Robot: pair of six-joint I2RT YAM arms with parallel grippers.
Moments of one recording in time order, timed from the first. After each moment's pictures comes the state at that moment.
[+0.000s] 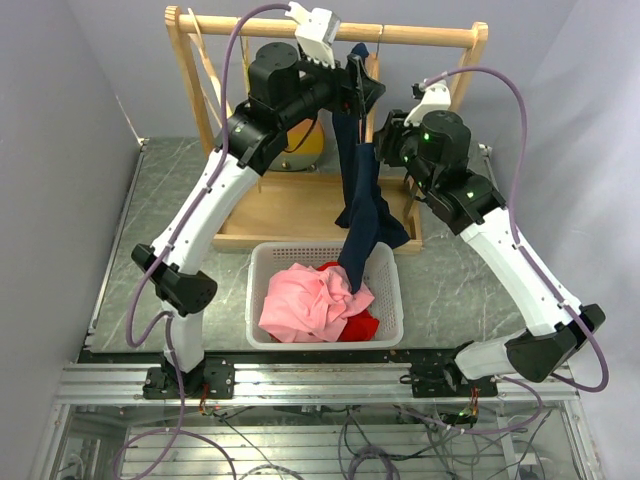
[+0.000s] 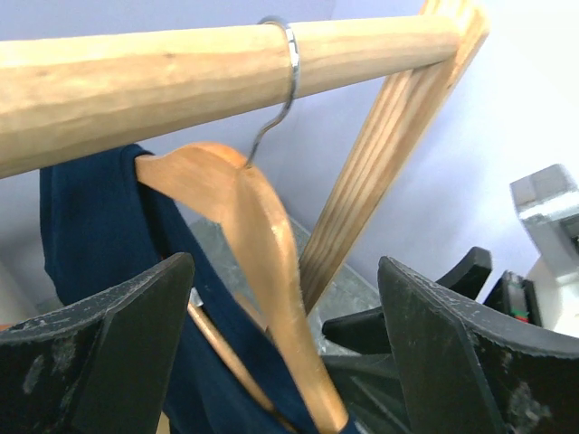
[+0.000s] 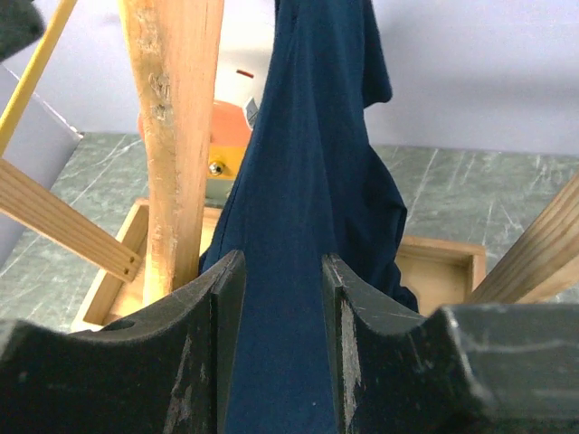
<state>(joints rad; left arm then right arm) -0.67 1.90 2.38 -0.39 0.16 -0.27 0.56 1.38 1.61 -0.38 0.31 0.22</state>
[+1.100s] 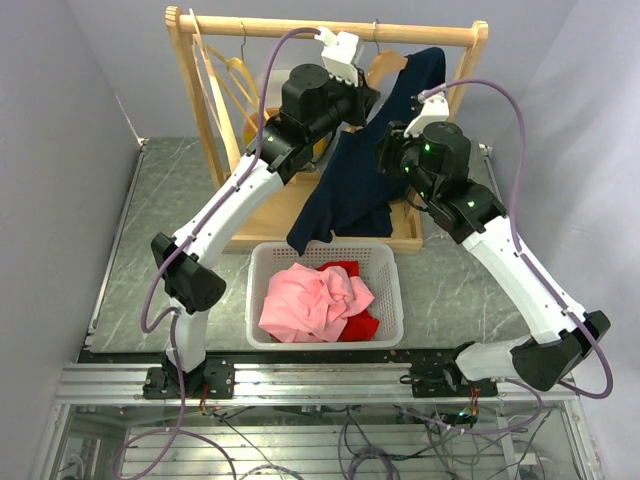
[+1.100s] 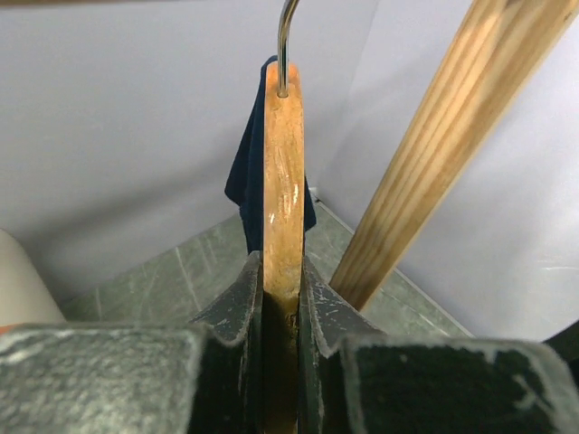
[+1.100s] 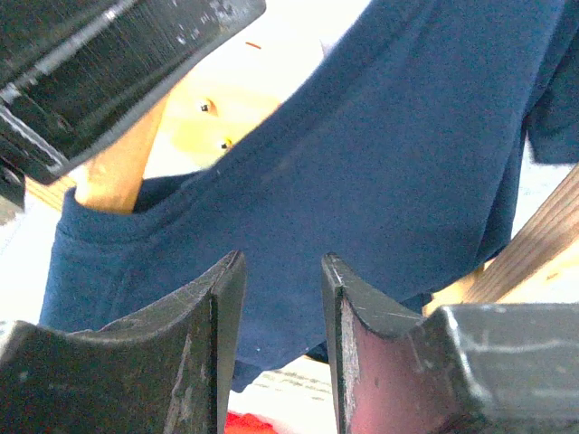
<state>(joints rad) -0.72 1.97 2.26 -0.22 0.03 -0.19 0.56 1.34 1.51 -0.36 0.27 0.23</state>
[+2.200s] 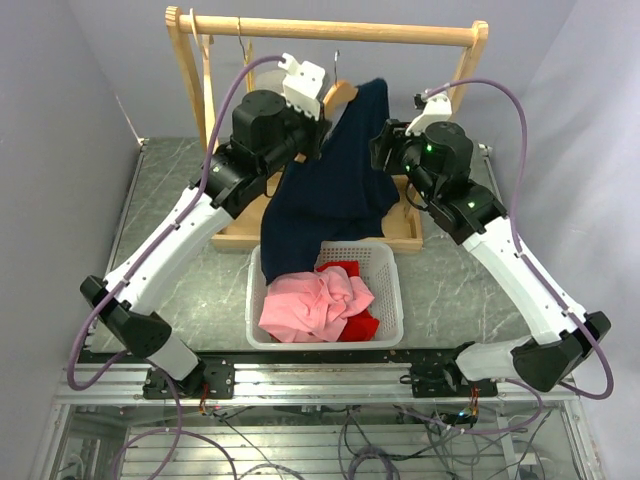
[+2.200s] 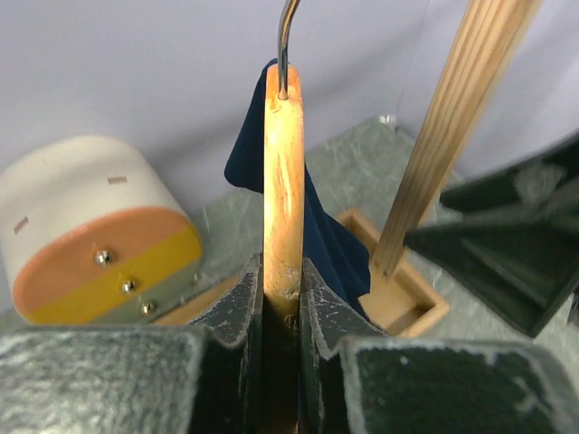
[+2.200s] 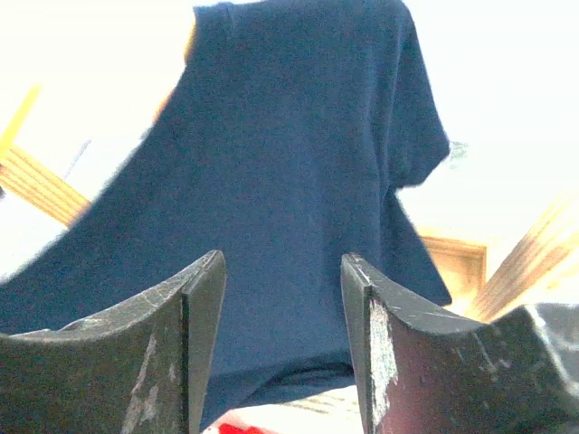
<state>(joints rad) -0.72 1.58 1.90 -0.35 -0.10 0.01 0.56 1.32 1.50 -0.33 0.28 0.23</state>
